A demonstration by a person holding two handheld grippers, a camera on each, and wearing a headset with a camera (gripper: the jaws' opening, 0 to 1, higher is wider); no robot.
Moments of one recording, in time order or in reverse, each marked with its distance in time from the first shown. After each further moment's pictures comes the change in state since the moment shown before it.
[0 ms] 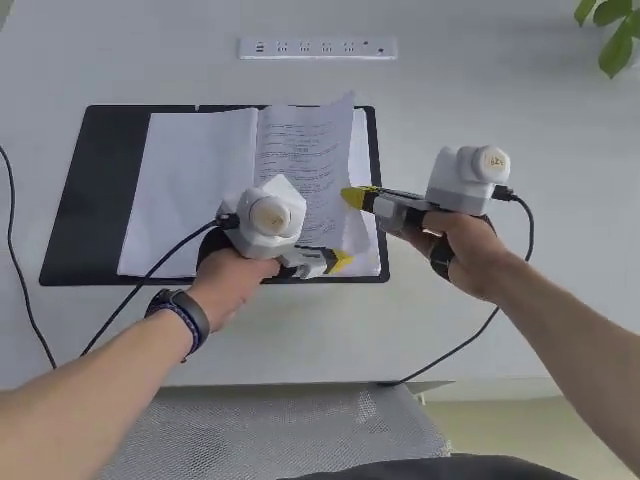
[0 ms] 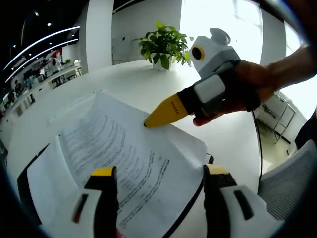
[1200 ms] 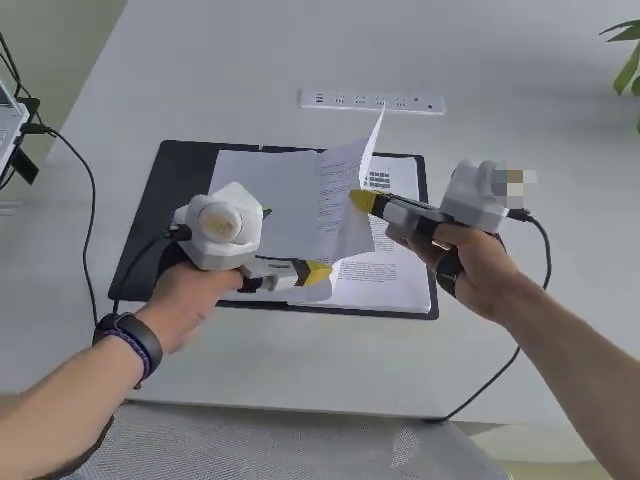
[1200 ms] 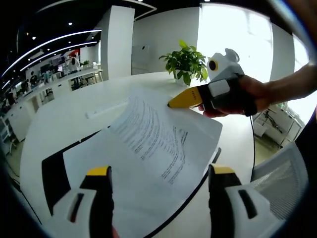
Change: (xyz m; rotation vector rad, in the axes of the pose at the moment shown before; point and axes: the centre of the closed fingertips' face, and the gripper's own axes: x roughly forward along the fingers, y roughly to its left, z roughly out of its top) left arm -0.126 0.066 -0.009 -0.099 -0.096 0.110; right arm 0.048 0.086 0.042 -0.042 -0.103 0.092
